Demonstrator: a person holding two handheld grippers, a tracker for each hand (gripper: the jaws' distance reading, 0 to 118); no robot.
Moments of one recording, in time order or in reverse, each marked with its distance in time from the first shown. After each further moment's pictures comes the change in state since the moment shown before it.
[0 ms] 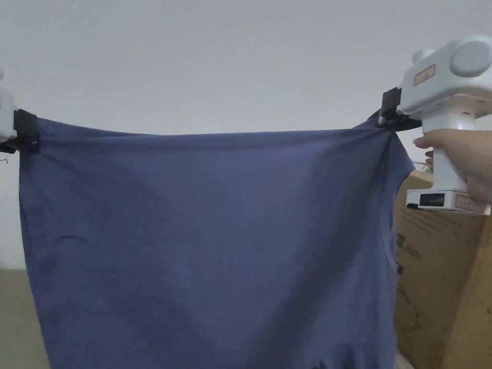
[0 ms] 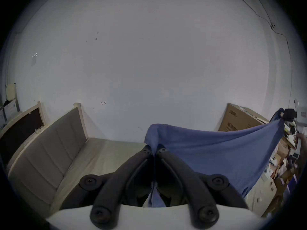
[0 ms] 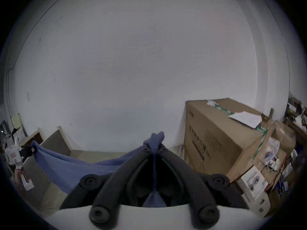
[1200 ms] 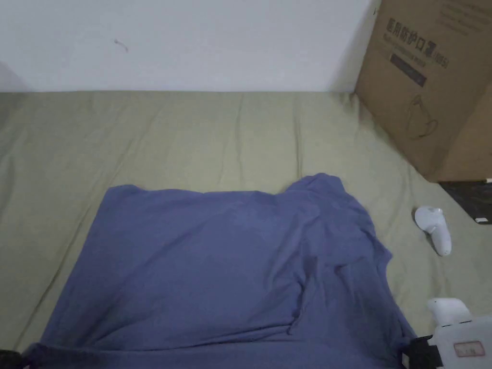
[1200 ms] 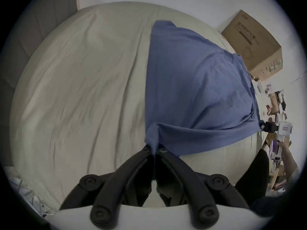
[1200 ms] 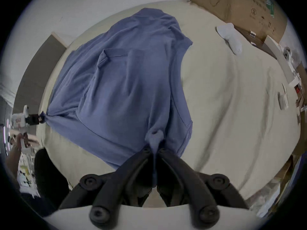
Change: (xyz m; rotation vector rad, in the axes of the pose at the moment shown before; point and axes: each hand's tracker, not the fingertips) left arm -0.103 -0.481 0.160 -0.932 -0.111 0.090; right arm 0.085 -0.569 0.168 -0.981 0.140 0.002
